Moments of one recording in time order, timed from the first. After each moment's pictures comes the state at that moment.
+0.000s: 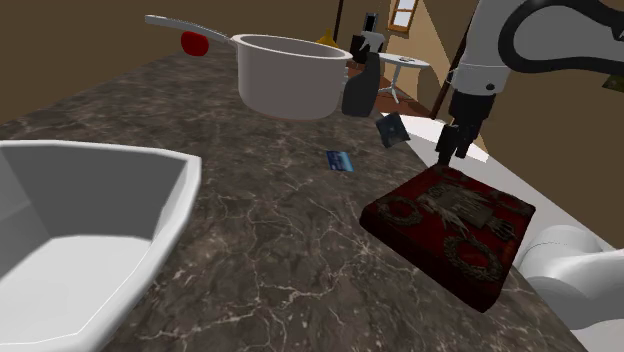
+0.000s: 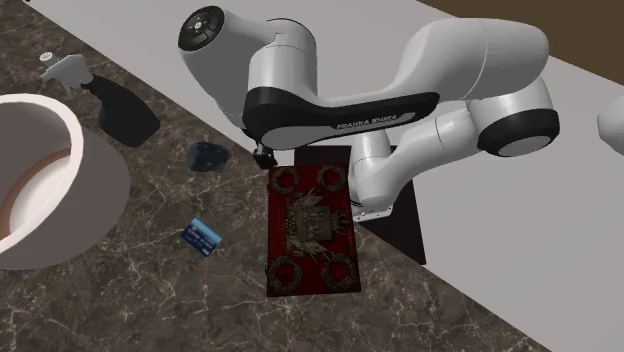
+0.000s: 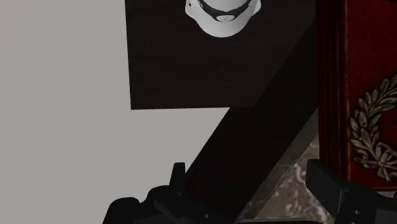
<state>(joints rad) 0.02 -0.80 0.00 -2.36 -0.06 1.43 0.03</state>
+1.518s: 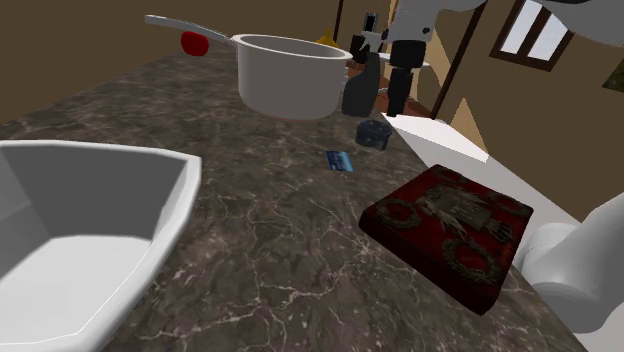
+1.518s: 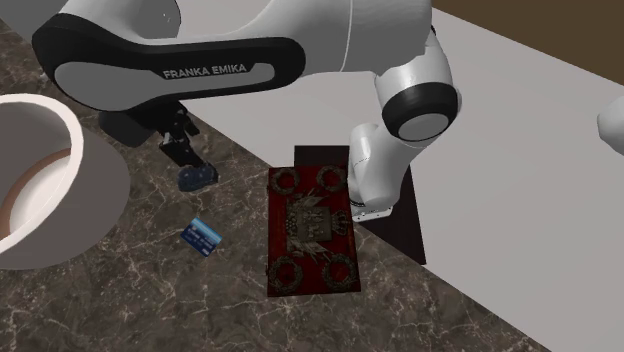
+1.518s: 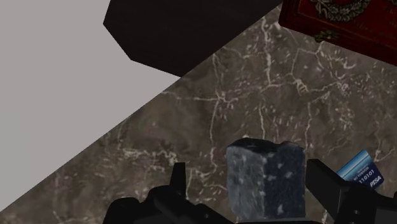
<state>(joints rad) 0.13 -0.21 -0.10 -1.73 0.09 1.31 -0.32</state>
